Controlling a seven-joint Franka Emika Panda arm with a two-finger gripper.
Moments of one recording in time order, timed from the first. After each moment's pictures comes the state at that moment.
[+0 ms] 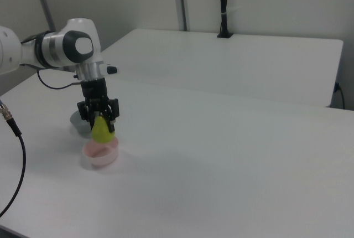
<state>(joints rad) 0.44 0.42 -0.24 -1.58 -0.07 1.66 0.03</state>
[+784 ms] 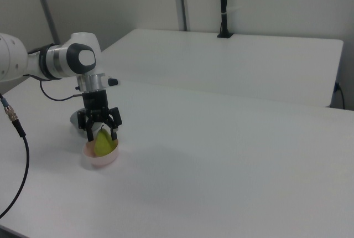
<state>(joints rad) 0.45 0.49 -0.24 -1.59 -0.07 1.67 0.03</state>
